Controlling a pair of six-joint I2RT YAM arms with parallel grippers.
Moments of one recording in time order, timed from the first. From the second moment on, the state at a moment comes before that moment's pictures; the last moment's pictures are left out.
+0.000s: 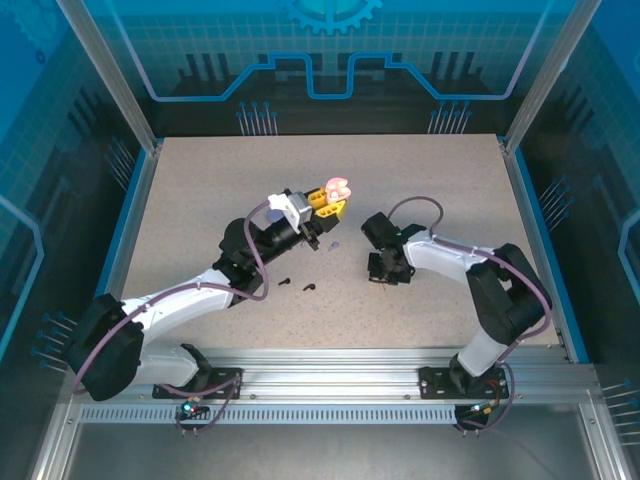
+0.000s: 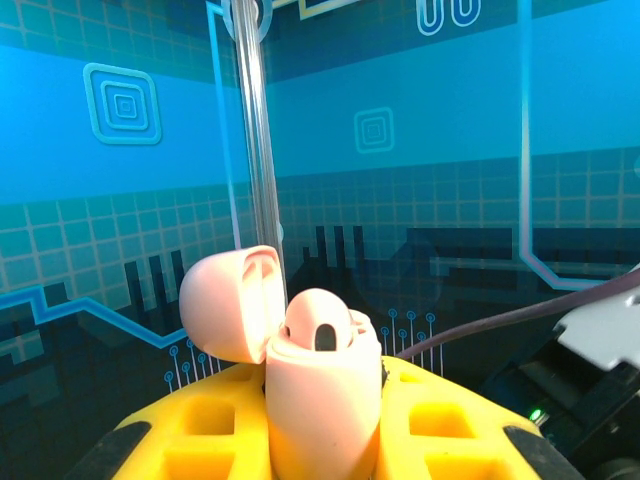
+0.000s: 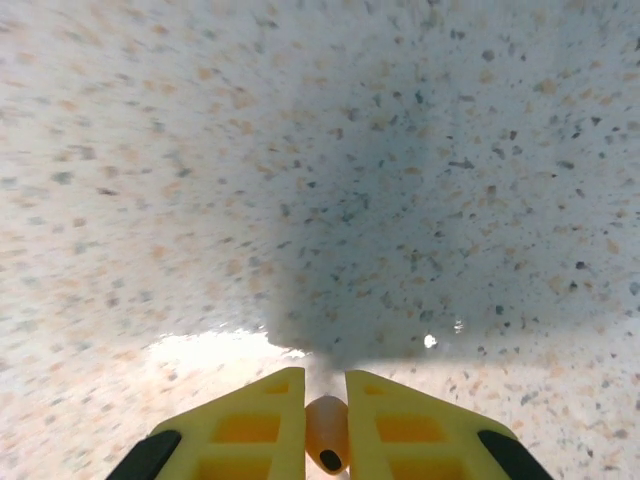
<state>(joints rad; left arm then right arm) -0.68 1.29 0.72 0.91 0.28 0.00 0.57 1.63 0.96 -0.70 0.05 0.72</state>
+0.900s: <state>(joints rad) -0.68 1.29 0.72 0.91 0.31 -0.02 0.41 1.10 1.36 -0.52 -0.27 0.66</state>
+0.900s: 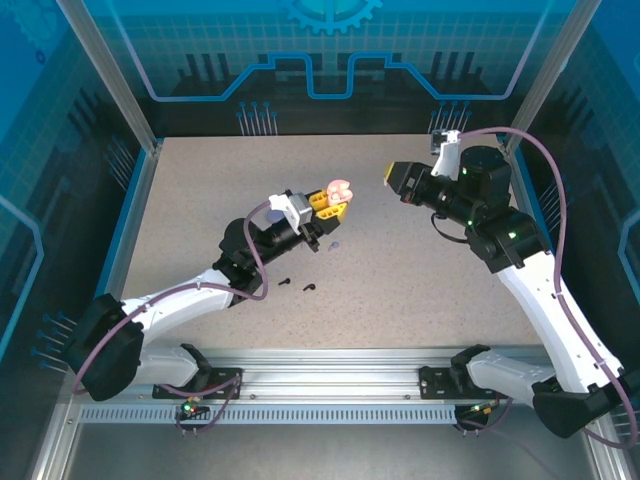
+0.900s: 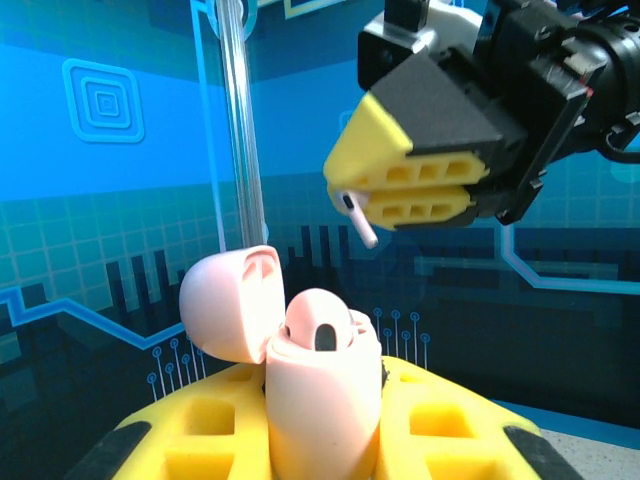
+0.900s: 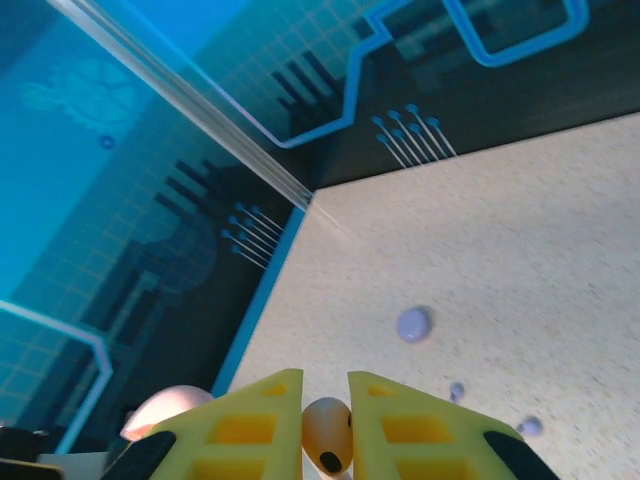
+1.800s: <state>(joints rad) -0.69 1.35 0.75 0.92 0.32 -0.06 0.55 1.08 1.14 -0.14 -0.34 0.67</state>
